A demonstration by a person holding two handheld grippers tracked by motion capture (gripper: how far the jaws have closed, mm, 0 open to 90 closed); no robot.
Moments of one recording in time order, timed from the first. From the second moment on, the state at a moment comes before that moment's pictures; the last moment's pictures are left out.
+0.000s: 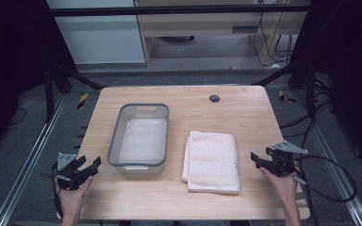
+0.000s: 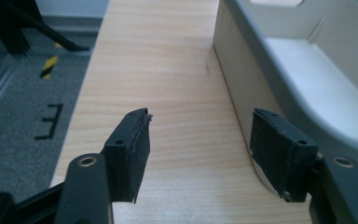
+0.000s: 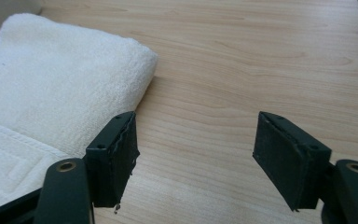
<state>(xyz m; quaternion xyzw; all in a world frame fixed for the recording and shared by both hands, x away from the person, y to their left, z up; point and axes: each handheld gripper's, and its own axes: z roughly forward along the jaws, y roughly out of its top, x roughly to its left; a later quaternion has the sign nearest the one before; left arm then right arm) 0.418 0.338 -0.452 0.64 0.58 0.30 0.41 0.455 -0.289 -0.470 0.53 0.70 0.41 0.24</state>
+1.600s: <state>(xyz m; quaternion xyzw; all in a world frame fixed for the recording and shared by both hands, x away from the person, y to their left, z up) 0.402 0.248 -0.413 0.69 0.48 0.26 0.47 0.453 -0.269 -0.431 0.48 0.72 0.45 0.22</state>
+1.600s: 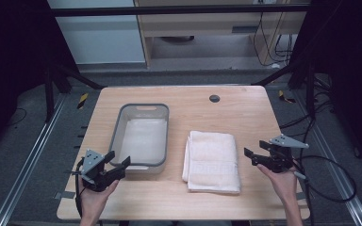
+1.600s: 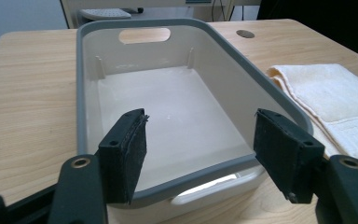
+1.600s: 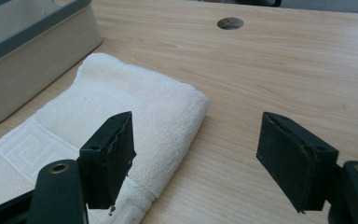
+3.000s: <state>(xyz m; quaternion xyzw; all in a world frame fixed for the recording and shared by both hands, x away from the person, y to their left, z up) 0.419 0.143 -0.401 0.75 0.40 0.22 0.47 0.478 -0.248 -0.419 0.47 0.72 0.45 0.21</state>
